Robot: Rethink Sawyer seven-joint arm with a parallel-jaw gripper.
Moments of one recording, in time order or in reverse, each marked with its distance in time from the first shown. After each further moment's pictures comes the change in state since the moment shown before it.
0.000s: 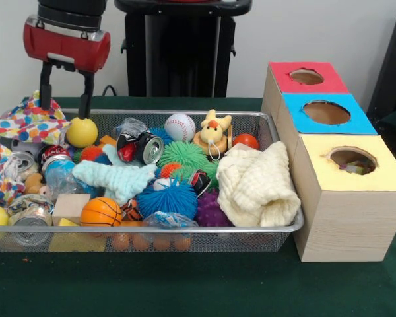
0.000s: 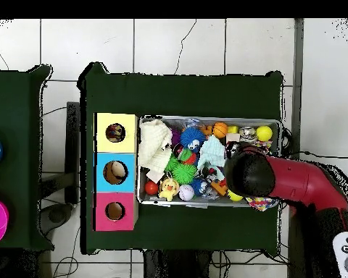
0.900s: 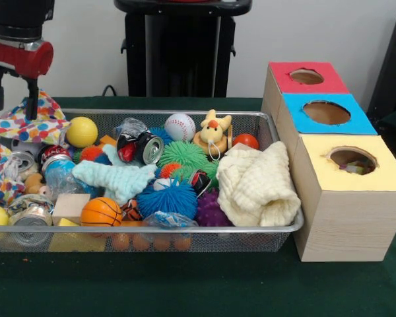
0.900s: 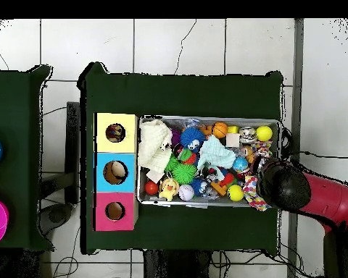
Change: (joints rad) arm -0.164 0.057 0.015 0.008 -0.021 0.000 0.000
